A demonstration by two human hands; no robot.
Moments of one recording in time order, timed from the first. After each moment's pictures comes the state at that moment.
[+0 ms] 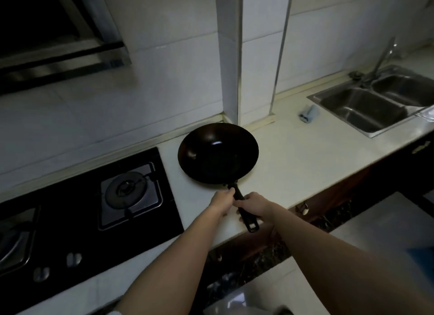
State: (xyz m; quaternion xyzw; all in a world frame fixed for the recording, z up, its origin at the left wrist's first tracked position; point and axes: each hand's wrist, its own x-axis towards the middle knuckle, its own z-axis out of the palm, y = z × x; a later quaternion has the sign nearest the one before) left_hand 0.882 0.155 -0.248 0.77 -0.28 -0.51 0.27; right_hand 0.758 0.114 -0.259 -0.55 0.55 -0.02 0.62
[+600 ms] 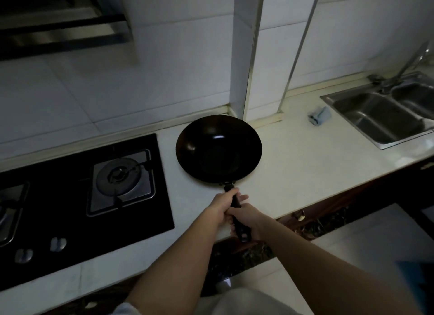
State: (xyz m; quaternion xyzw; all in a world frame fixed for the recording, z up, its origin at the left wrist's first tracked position) left_hand 0.869 0.131 -0.271 0.64 -0.04 -0.65 0.40; right_hand 0.765 0.125 -0.265 -0.42 0.56 -0.02 0.72
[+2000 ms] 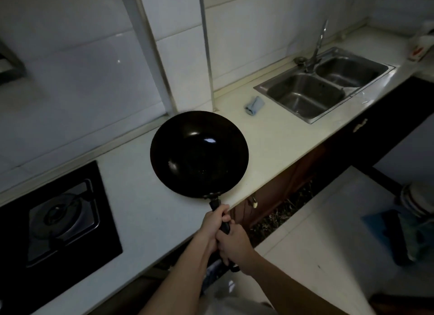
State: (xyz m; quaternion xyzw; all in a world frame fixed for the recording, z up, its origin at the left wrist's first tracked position) left_hand 0.713 0.137 -0.270 0.64 -0.11 -0.64 0.42; right_hand 0.621 0.167 -0.271 -0.45 0.56 -0.20 0.66
